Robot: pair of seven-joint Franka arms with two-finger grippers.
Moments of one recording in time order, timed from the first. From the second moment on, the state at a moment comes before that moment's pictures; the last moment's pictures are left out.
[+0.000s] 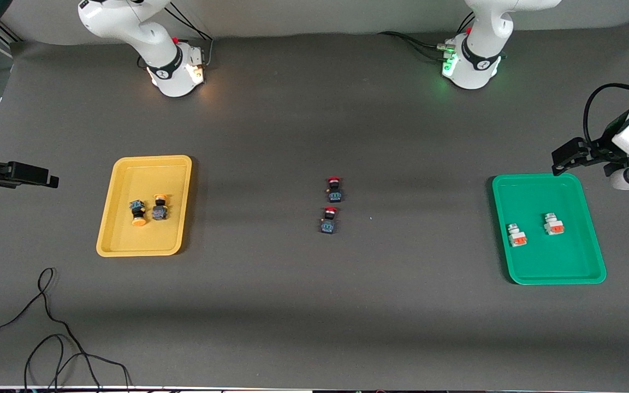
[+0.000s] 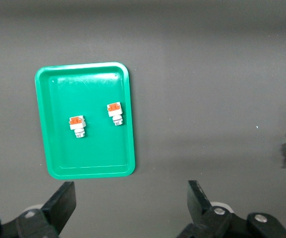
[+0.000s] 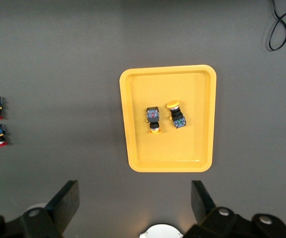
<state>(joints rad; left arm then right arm) -0.07 0.04 0.01 -1.59 0.01 1.64 -0.03 0.57 0.42 -0.89 -1.15 0.38 1.23 -0.17</state>
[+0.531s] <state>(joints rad) -0.07 0.04 0.01 -1.59 0.01 1.64 -0.03 0.22 0.29 -0.34 -1.16 0.13 1.25 -0.10</state>
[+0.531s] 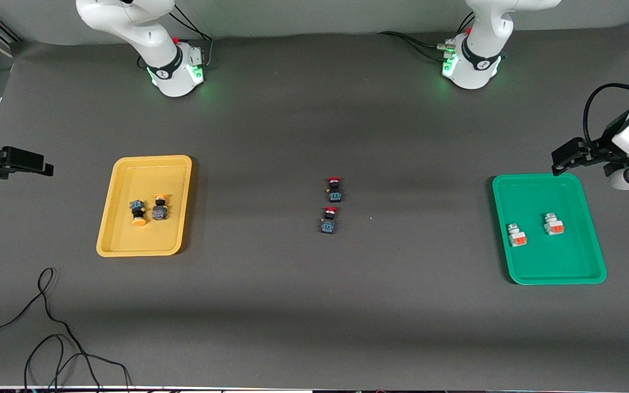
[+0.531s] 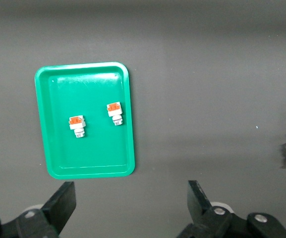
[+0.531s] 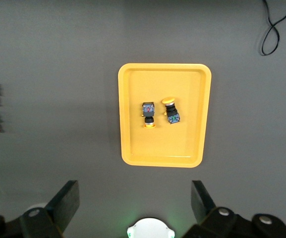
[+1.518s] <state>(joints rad) -0.07 0.04 0.01 -1.59 0.01 1.64 -0.03 0.11 0.00 -0.03 -1.57 -0.01 1.49 0.05</state>
